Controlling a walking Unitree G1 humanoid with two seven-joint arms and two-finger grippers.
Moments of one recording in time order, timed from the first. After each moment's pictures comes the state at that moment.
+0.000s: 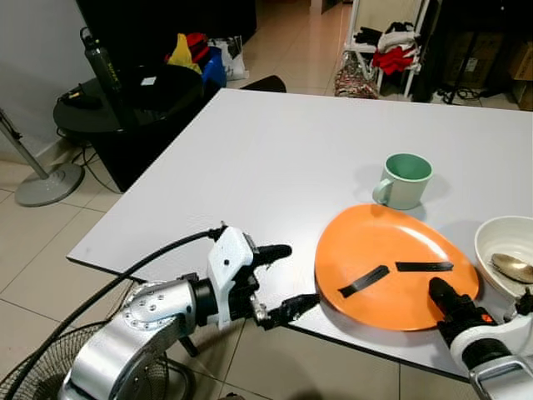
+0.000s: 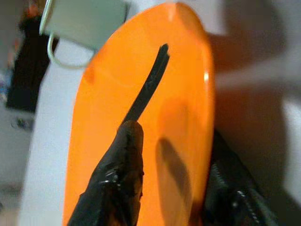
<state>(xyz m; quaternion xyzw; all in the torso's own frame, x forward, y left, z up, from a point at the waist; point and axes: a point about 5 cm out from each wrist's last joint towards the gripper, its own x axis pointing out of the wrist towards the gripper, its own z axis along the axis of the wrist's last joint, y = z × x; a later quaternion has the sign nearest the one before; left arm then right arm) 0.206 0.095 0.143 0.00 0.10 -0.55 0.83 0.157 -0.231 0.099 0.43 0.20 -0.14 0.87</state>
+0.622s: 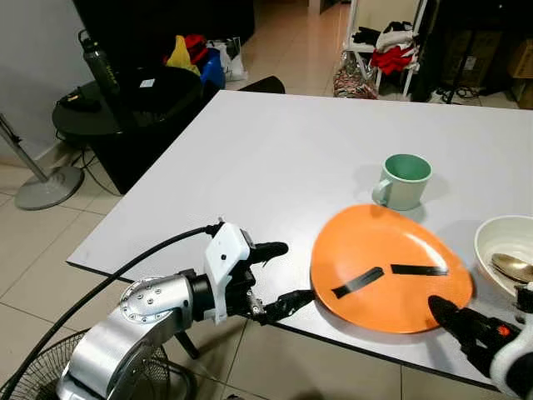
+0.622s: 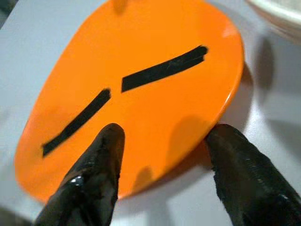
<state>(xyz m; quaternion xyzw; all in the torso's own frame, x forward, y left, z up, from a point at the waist) 0.213 0.100 0.142 0.00 0.11 -0.54 0.83 0.135 -0.248 0.132 0.19 0.31 0.01 0.93</state>
